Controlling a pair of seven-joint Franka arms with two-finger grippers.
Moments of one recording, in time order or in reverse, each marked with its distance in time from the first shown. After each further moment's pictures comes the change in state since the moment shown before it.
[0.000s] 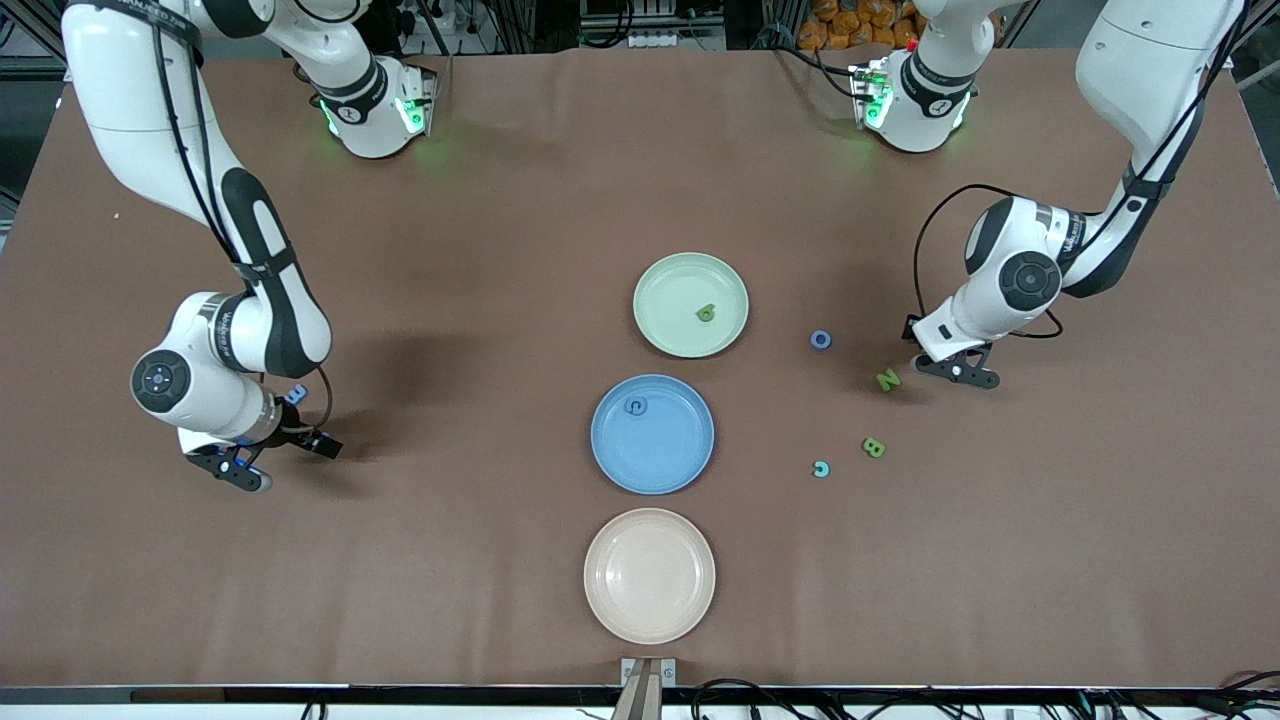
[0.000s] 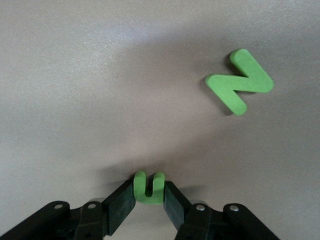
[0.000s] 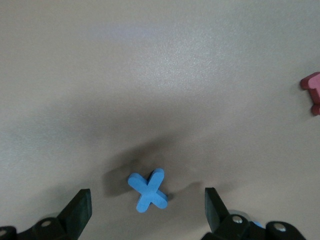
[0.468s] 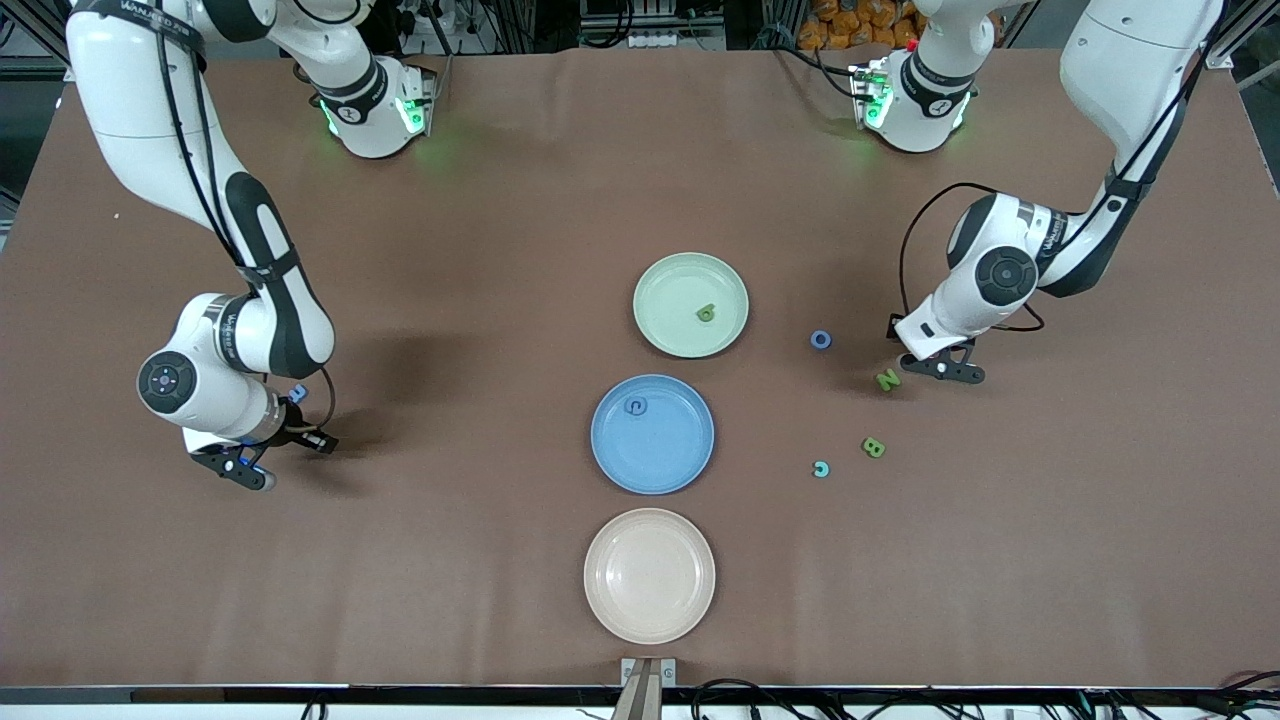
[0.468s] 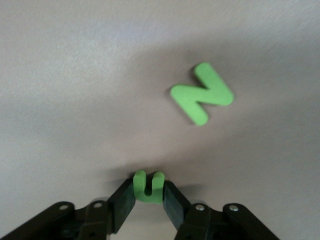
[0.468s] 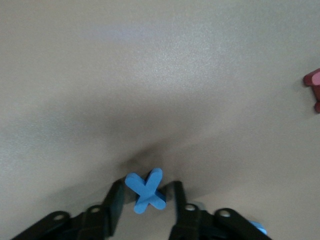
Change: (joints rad) left arm -0.048 -0.006 -0.009 -0.005 0.000 0.003 -0.120; right arm 0.000 0.008 0.000 -0.003 0.000 0.004 0.001
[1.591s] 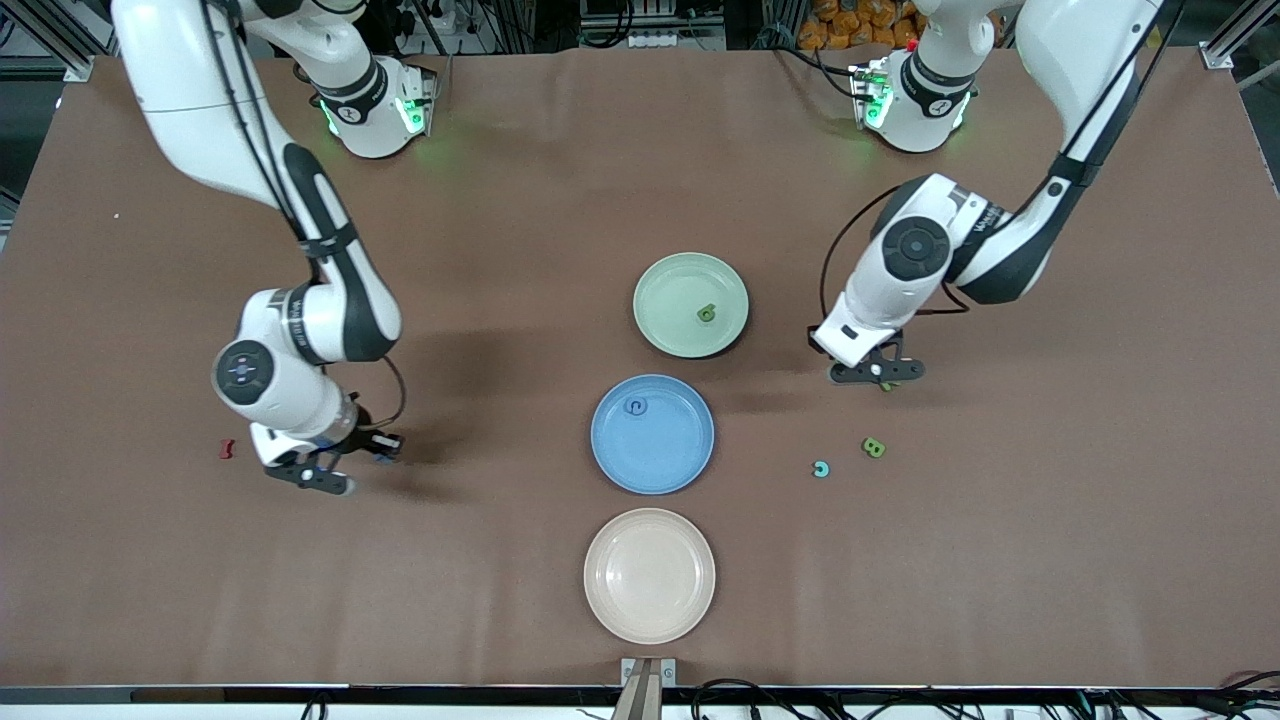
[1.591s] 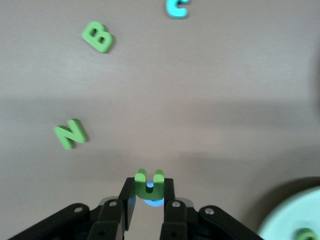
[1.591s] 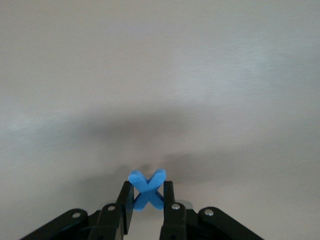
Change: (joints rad) left arm -0.019 -0.005 -0.294 0.224 -0.003 -0.187 -0.512; right arm 0.143 -0.030 0.065 0.060 0.001 0.002 0.003
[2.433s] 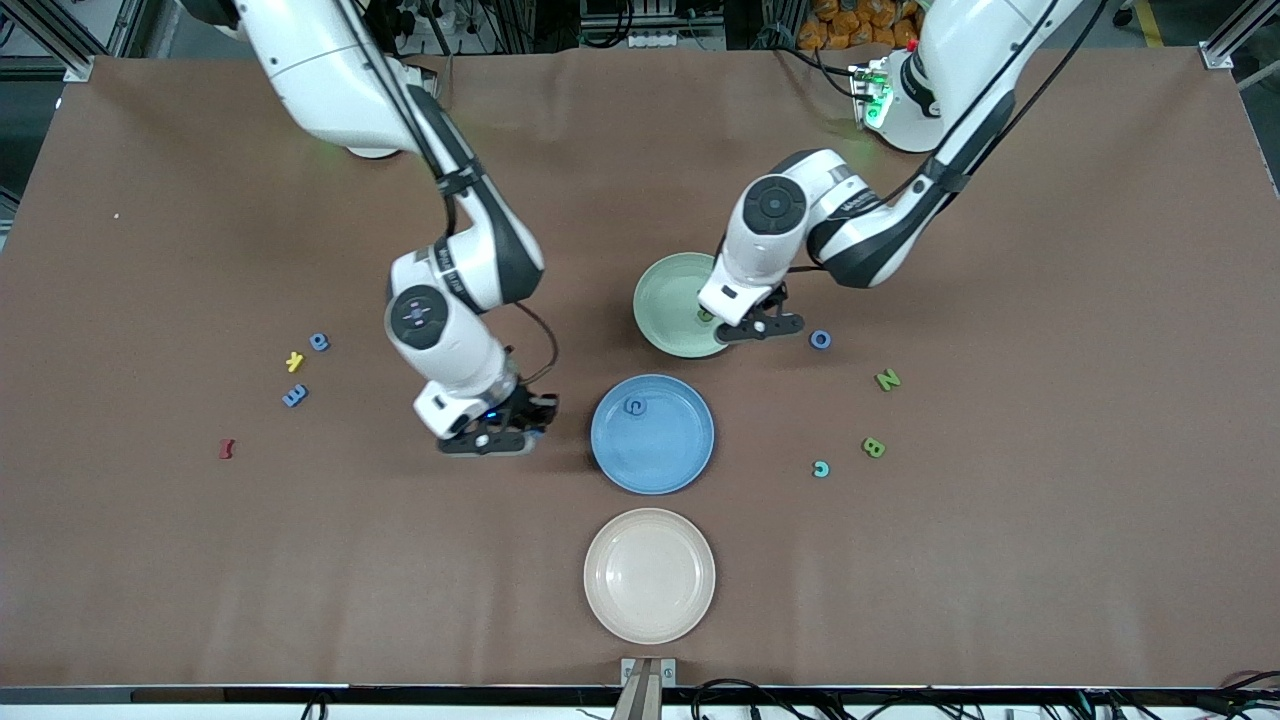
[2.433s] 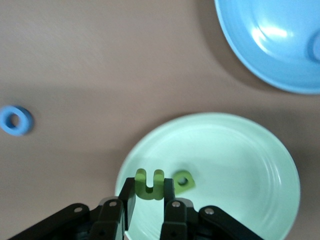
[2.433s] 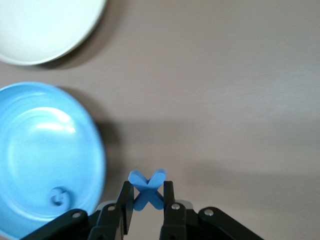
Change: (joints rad) left arm -0.267 0.123 -0.028 0.084 -0.001 0.000 -0.356; right arm 0.324 0.027 0.010 0.134 0.112 0.002 0.018
